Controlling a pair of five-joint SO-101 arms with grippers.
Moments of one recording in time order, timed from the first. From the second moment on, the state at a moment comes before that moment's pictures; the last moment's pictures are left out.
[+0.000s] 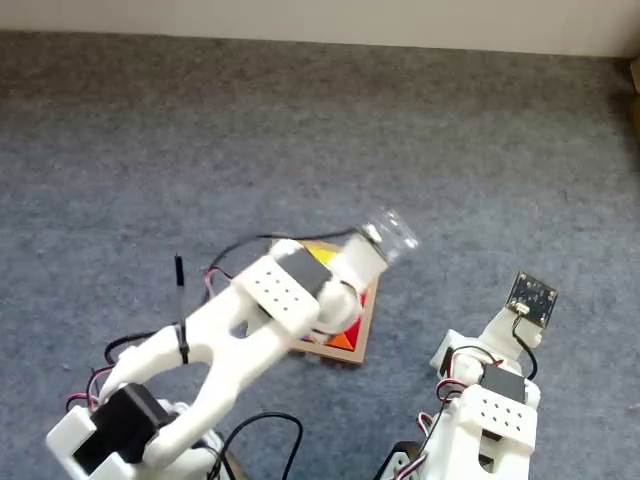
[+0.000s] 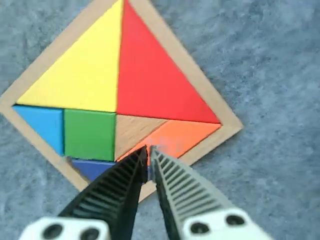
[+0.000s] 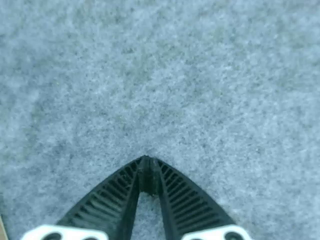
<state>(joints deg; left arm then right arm) 37.3 -10.9 33.1 65.3 -2.9 15.1 -63.6 90.6 48.2 -6.6</state>
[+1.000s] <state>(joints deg) 35.2 17.5 11.8 59.8 16.0 15.1 -63.6 90.6 48.2 -6.6</state>
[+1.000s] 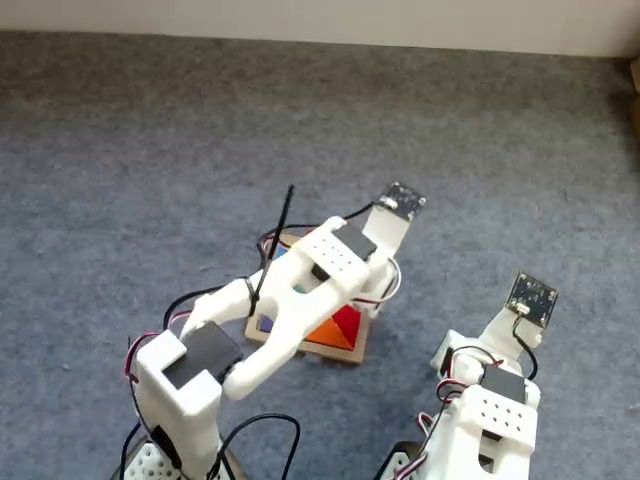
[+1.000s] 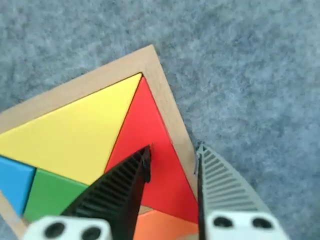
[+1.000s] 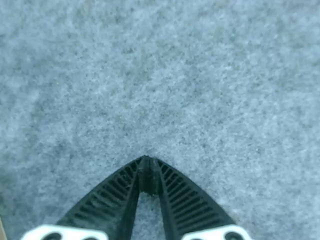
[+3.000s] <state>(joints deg) 25.0 23.8 -0.5 64.7 15.9 15.4 -63.6 90.6 48.2 -6.6</state>
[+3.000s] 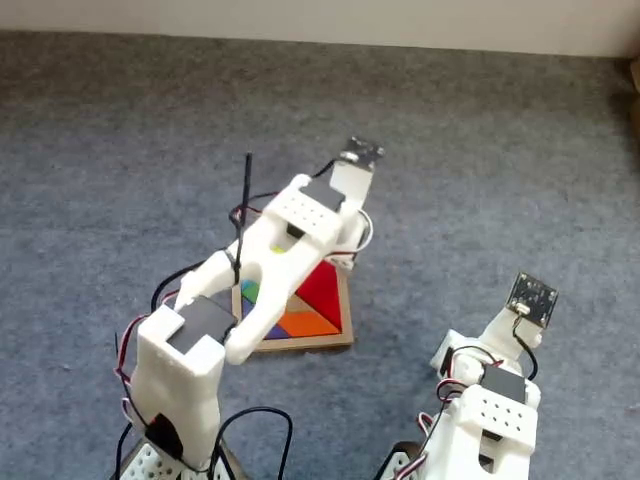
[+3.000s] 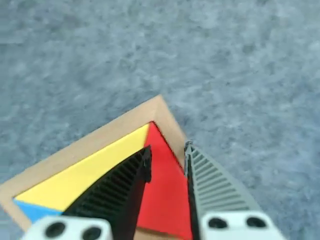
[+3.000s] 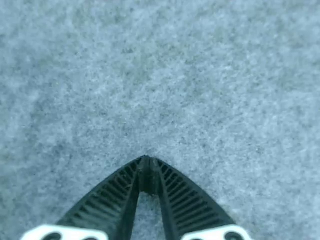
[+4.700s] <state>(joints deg) 26.9 -51.2 76.5 51.8 11.3 15.4 -63.6 90.6 48.2 -6.6</state>
